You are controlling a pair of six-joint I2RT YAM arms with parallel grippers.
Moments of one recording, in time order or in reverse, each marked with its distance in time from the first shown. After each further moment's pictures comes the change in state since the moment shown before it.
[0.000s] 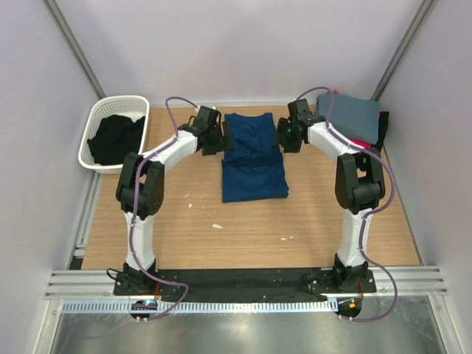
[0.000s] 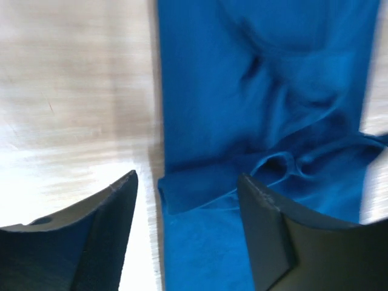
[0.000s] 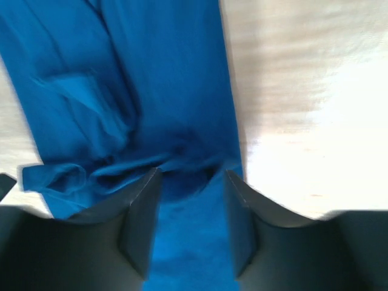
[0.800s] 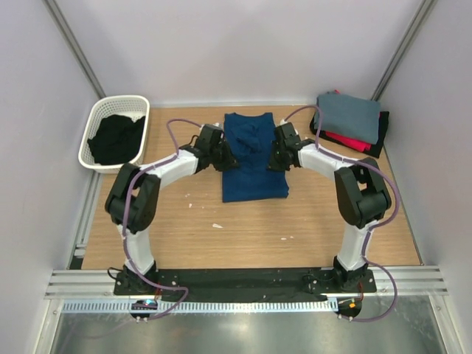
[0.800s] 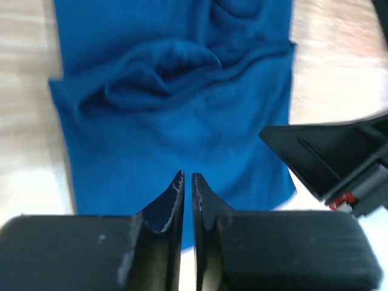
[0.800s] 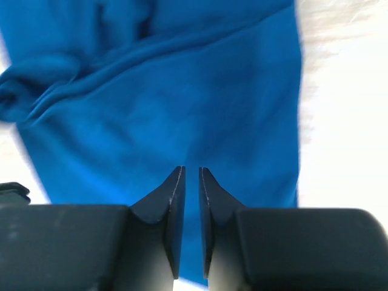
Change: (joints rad) left arm -0.085 -0.225 -0.335 0.238 0.128 -0.223; right arm 0.153 -0.193 -0.340 0.180 0.071 0.093
